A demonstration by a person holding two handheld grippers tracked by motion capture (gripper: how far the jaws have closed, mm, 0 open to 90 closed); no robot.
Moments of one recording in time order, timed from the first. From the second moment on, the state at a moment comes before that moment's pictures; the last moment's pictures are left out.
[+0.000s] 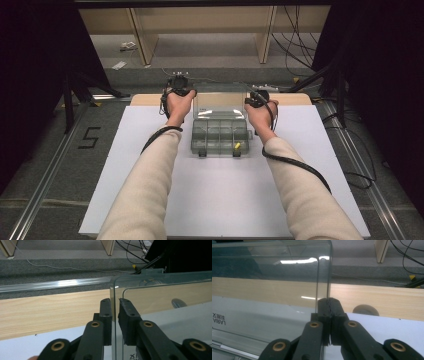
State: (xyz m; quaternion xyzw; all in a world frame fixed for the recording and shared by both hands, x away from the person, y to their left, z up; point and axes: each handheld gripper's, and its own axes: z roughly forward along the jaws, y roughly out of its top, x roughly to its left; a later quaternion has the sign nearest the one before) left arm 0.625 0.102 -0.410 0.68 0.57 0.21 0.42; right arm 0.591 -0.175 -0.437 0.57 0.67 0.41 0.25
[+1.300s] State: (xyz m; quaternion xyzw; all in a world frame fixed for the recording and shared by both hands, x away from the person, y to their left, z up) left arm 0.605 0.104 -0.404 0.68 0.56 0.22 0.42; right arm 0.605 -0.178 -0.400 0.53 0.67 0.44 0.28
